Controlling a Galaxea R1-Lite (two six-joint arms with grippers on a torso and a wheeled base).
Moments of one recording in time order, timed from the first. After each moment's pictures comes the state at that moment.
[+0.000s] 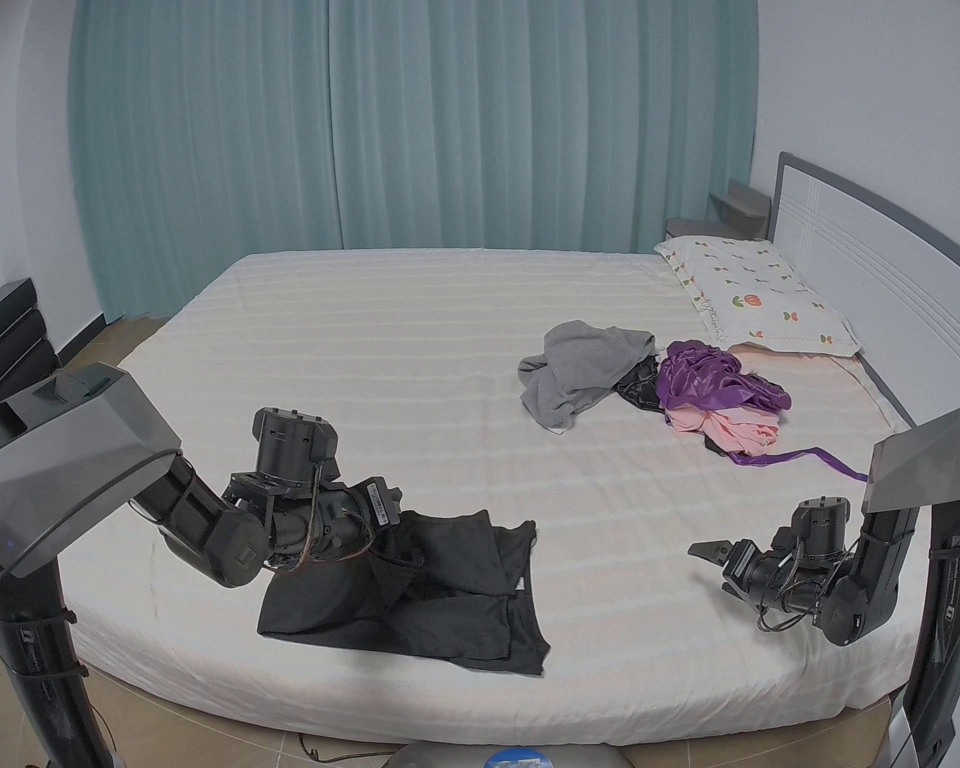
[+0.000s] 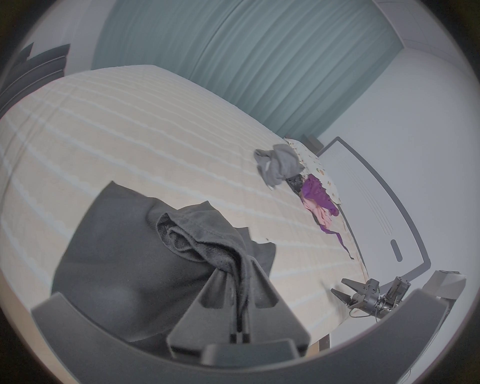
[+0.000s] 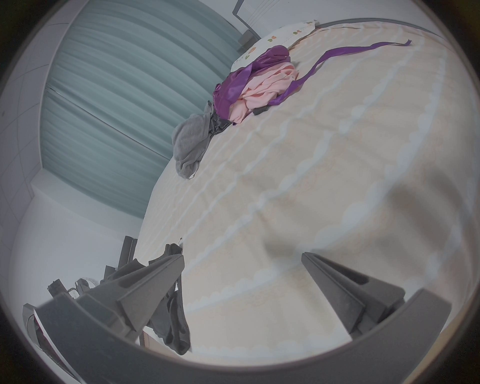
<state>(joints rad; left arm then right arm) -0.36 2.13 -0.88 -0.64 -0.14 -0.63 0.08 2.32 -0.37 -1.31 0.26 0.78</state>
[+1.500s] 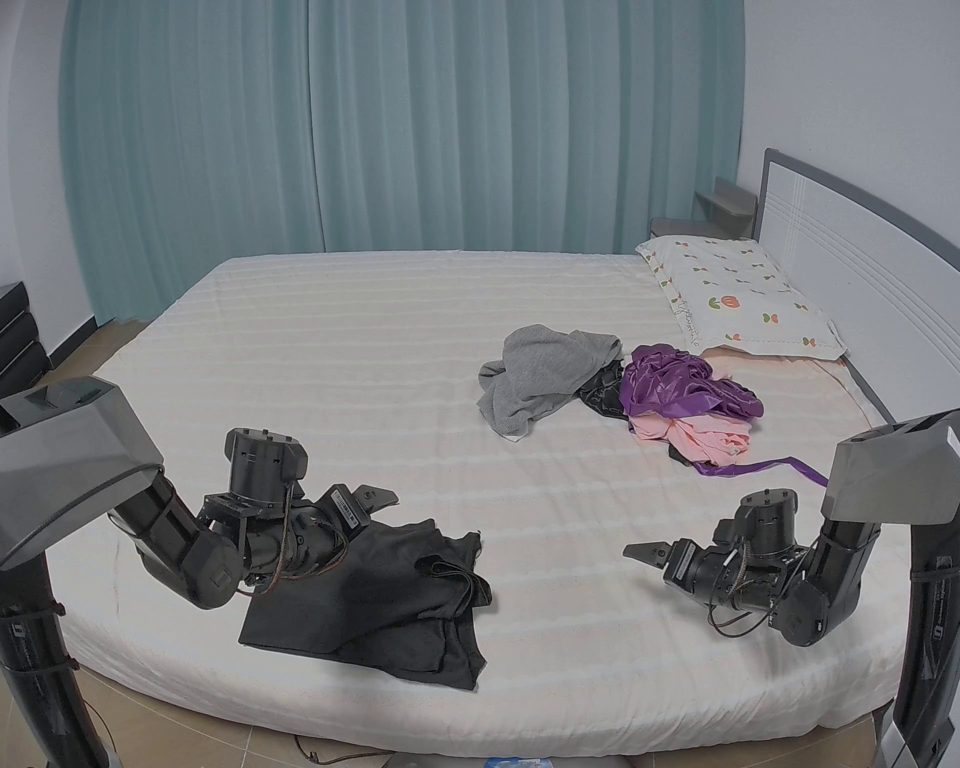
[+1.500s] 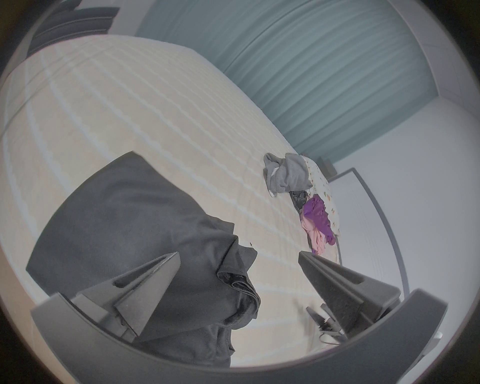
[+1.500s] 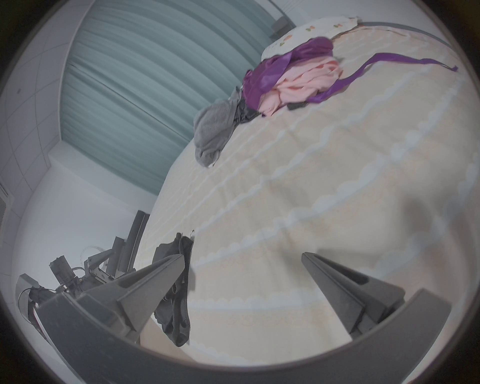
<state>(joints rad) -0.32 2.11 -0.75 -0.75 -0.13 -0.89 0.28 2.33 -0.51 -1.23 0.24 0.76</state>
